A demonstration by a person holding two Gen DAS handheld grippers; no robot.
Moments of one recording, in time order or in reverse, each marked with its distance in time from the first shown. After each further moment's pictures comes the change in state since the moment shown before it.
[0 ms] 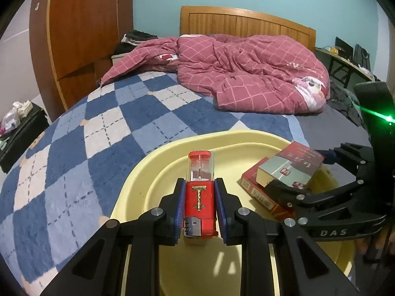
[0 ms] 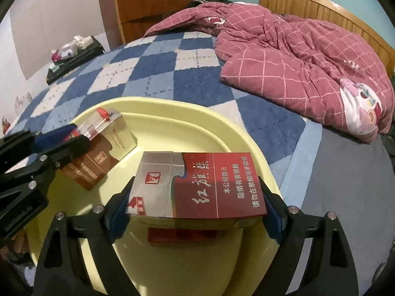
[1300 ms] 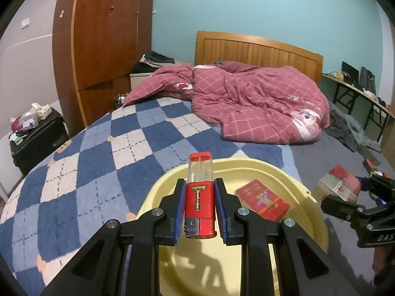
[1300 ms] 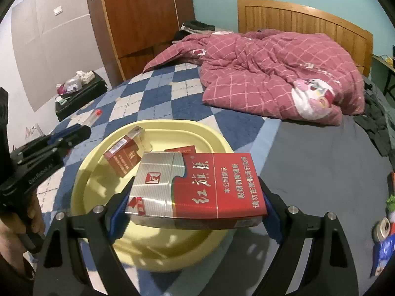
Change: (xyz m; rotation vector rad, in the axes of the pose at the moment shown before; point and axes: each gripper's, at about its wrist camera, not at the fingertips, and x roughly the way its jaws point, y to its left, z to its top) left arm -0.095 -0.009 -0.006 -0.092 -0.128 0.073; right arm -0.110 -0.023 -0.041 0.129 -0.151 0.035
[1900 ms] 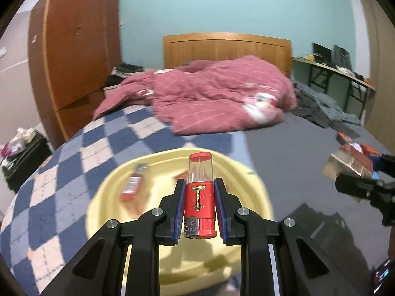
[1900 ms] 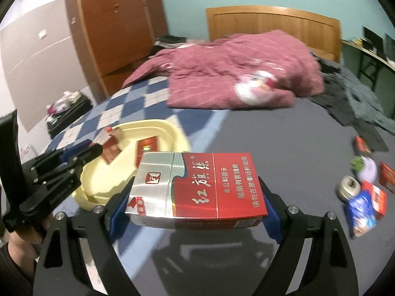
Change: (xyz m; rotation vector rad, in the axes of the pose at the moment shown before) left arm -0.053 -0.088 -0.027 0.148 -0.011 -0.064; right arm -0.090 -0.050 -0.048 0.103 -0.068 -0.063
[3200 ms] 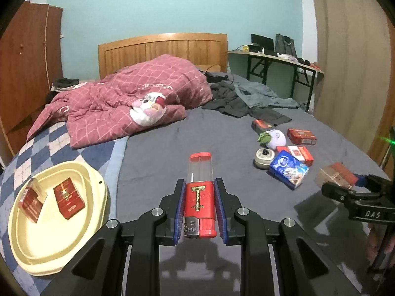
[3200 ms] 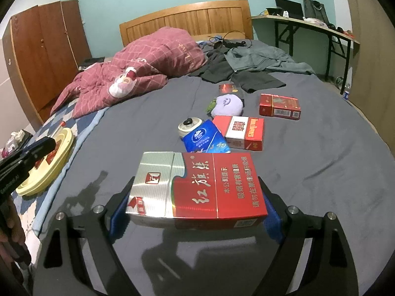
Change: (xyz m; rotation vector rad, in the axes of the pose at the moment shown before) left arm -0.027 -0.196 -0.021 0.147 -0.012 -0.302; right arm -0.110 -0.210 -0.117 0.289 -0.051 -0.320
